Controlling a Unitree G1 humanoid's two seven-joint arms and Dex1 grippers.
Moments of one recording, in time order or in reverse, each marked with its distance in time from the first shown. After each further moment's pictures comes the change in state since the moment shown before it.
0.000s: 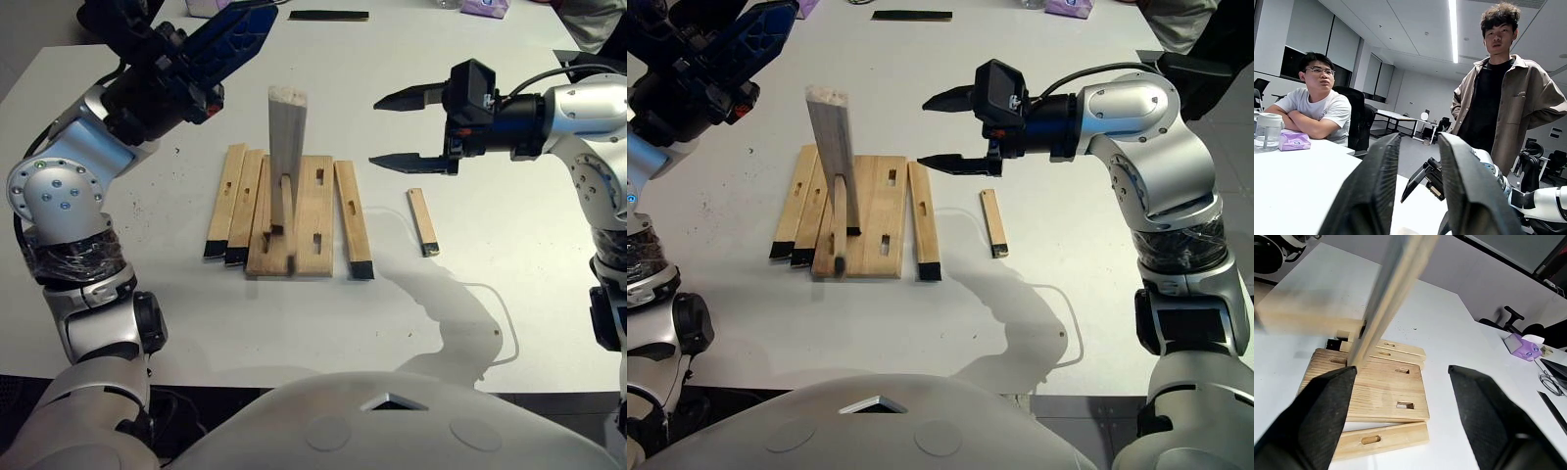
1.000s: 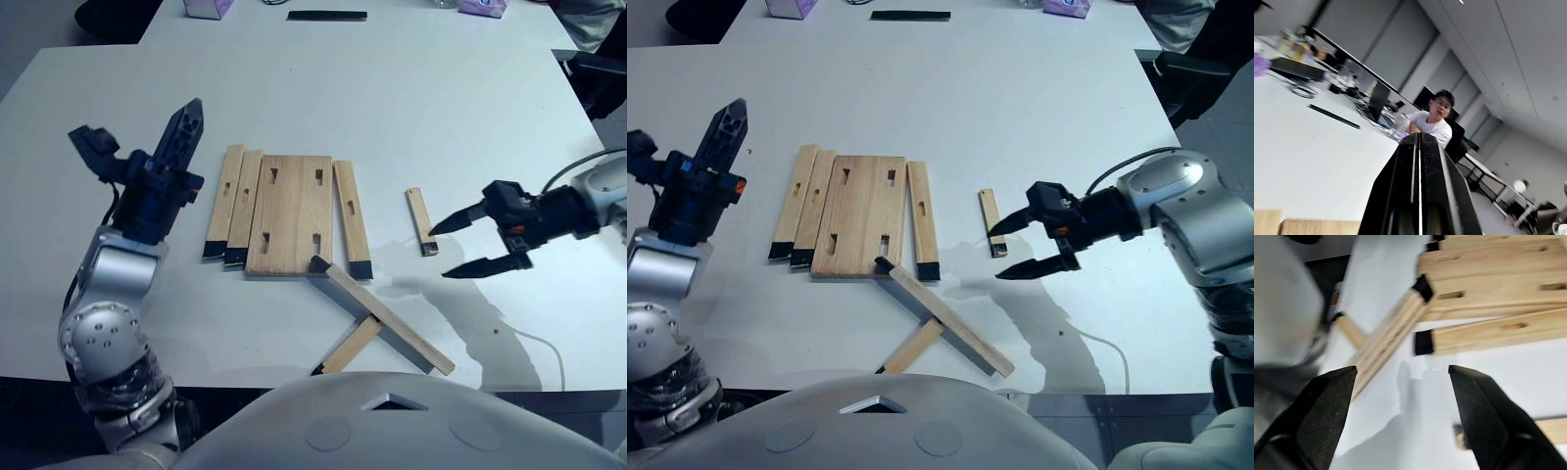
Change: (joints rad) left arm 0.672 -0.312 0.197 -0.489 -0.049 -0.228 0.615; right arm 0.342 -0.358 -0.022 -0.073 0.077 0.114 0.465
